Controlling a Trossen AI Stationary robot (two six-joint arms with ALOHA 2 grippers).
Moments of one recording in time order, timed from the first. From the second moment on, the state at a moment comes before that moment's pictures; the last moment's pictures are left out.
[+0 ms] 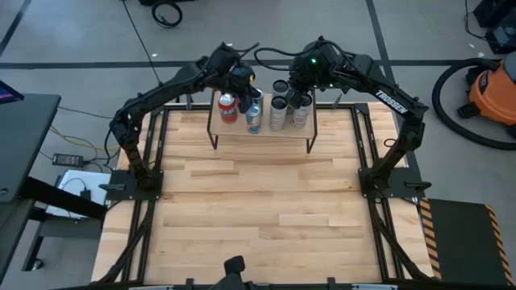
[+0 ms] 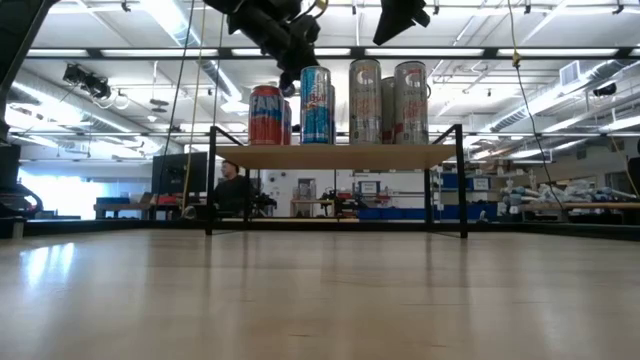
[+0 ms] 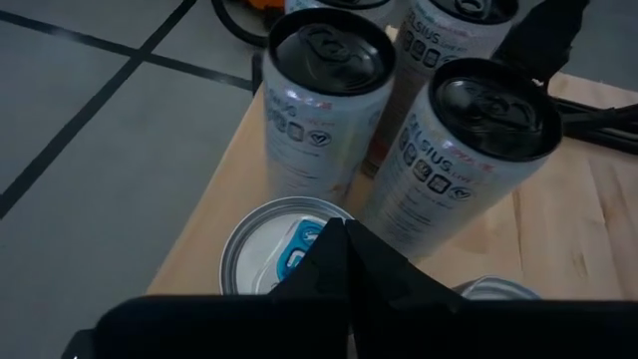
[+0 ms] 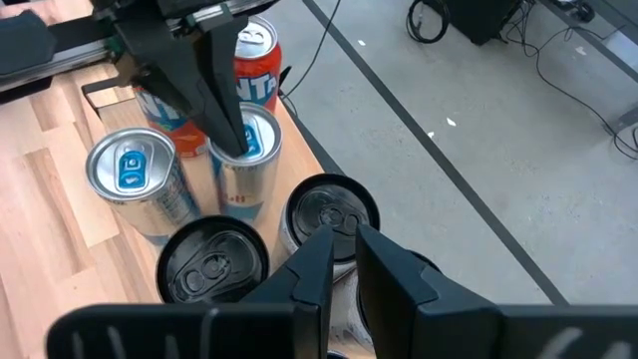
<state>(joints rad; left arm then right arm) 0.63 1.81 1.80 -0.68 0.33 0.16 -0.45 1.65 2.08 -1.14 0.21 -0.05</state>
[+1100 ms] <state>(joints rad) 0.63 1.75 1.79 -0.70 0.28 0.17 -0.45 1.65 2.08 -1.14 0.16 -0.05</state>
